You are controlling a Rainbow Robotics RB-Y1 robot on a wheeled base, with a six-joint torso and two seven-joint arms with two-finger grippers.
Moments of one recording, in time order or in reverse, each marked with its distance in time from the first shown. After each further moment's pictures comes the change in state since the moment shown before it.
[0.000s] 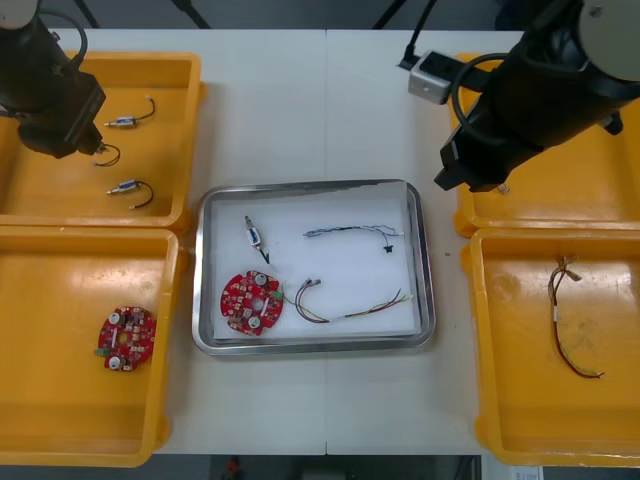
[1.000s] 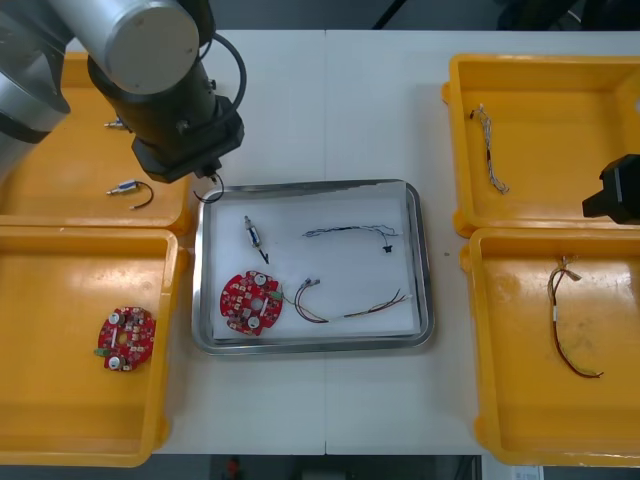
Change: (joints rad) right arm 0.442 -0.195 -0.370 -0.200 0.029 0.003 -0.605; left arm 0.072 -0.208 -0.009 -0.622 -0.136 0.234 -0.102
